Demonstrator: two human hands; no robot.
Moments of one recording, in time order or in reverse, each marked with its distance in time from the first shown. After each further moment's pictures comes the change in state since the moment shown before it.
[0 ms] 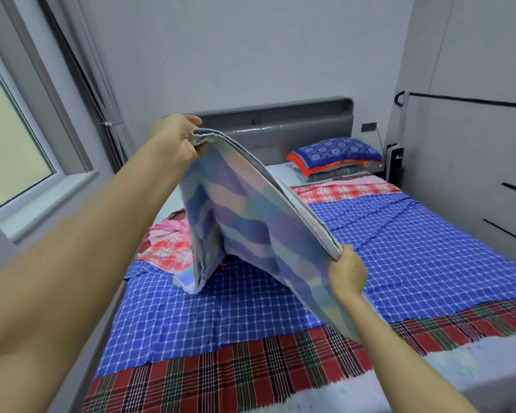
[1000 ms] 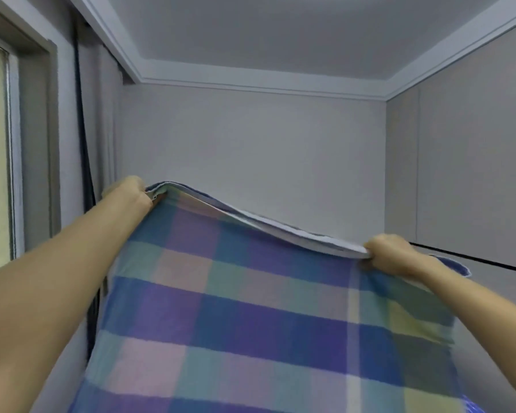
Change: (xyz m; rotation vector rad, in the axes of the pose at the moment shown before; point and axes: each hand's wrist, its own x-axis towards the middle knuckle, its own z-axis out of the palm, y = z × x) left_hand 0.155 0.181 0.061 -0.279 0.049 0.291; right_hand 0.303 -0.223 -0.228 -0.828 -0.045 -0.656
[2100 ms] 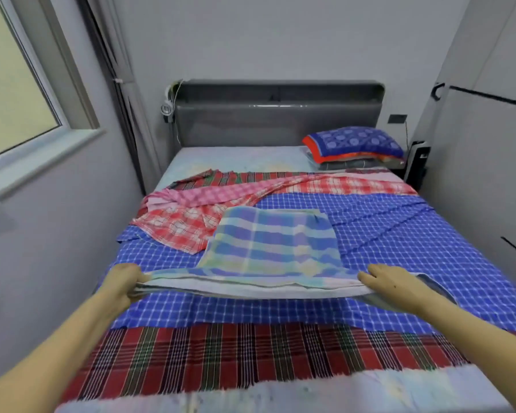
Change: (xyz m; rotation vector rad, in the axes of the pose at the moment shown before) left_hand -0.223 -0.281 -0.308 0.781 0.216 -0.633; right_hand -0.254 -0.015 0.293 0.024 -0.180 -0.758
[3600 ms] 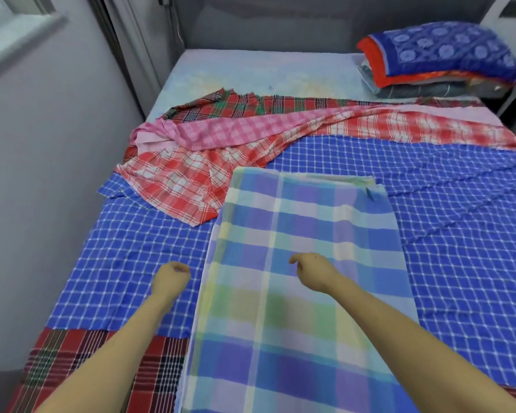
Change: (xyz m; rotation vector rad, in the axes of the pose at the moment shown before) left_hand 0.255 -0.077 0.153 0.499 -0.068 -0.089; right_hand 0.343 -0.031 0.198 0.699 -0.509 0.358
